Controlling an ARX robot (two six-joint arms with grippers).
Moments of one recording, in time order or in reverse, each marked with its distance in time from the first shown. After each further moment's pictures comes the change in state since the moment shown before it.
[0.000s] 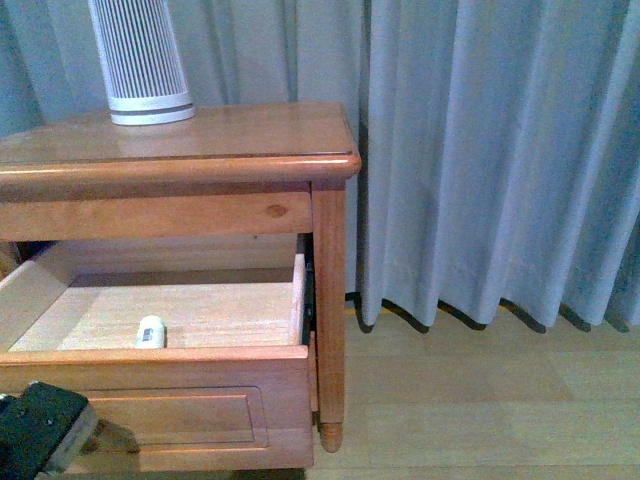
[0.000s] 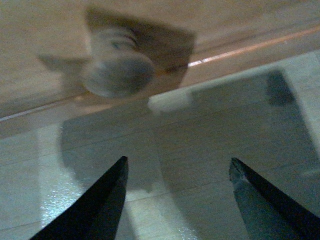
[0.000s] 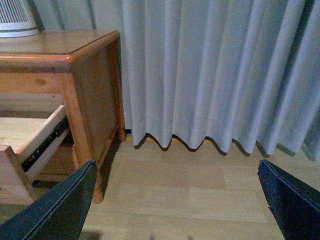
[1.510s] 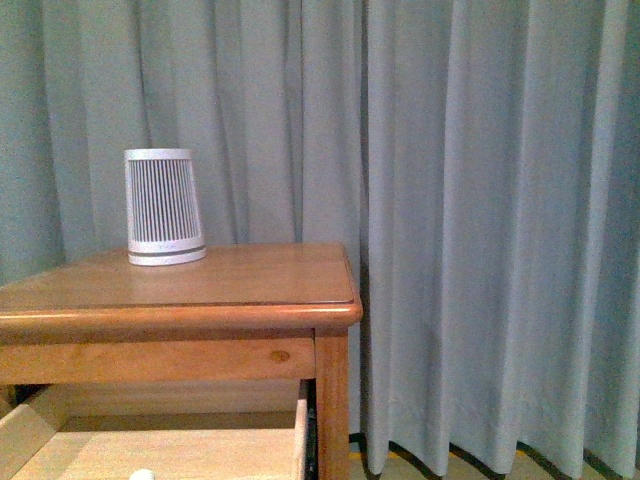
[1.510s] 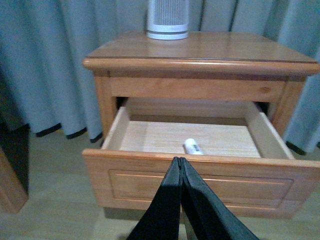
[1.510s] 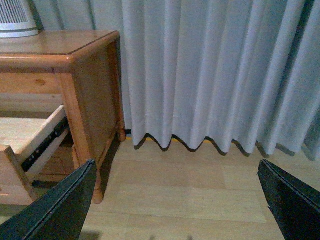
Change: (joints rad) left arm 0.120 -1.876 -0.336 -0.814 -0.040 -0.189; right arm 0.000 0.000 0.000 0.000 0.000 0.000
